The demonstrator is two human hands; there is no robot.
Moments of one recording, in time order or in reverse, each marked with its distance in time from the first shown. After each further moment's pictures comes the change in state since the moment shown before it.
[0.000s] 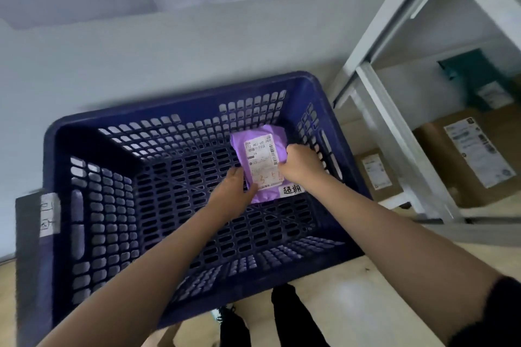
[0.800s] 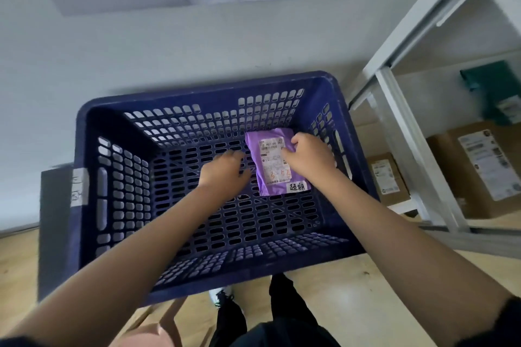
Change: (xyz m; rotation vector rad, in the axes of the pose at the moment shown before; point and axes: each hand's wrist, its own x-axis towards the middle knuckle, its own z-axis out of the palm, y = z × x) left_hand -0.022 0.000 -0.051 0.344 0.149 -0.035; right_hand -0.013 -0.018 -0.018 0.058 0.104 -0.065
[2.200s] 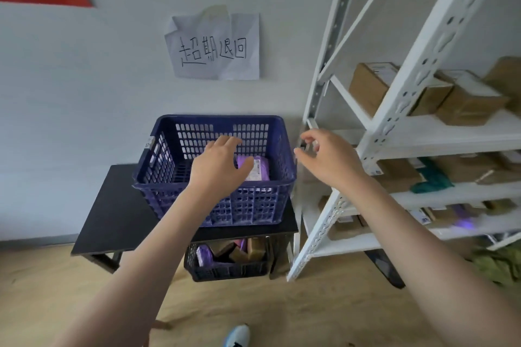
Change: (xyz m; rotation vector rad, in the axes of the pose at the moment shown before) left_hand -0.348 0.199 -0.109 -0.098 0.605 -0.038; right_hand -0.357 0.094 -0.189 0.007 0.447 -0.491
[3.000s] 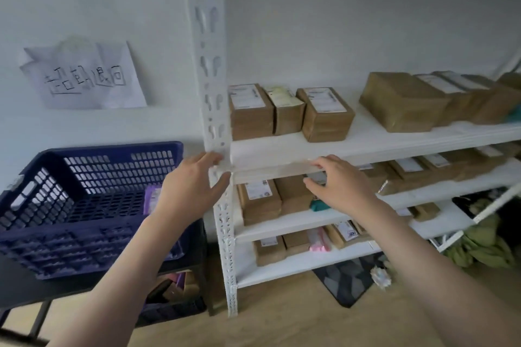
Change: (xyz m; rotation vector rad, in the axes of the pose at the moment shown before) left_hand 0.034 0.295 0.085 -0.079 0.102 0.151; right_hand -0.038 0.336 -0.155 -0.191 -0.048 0.072
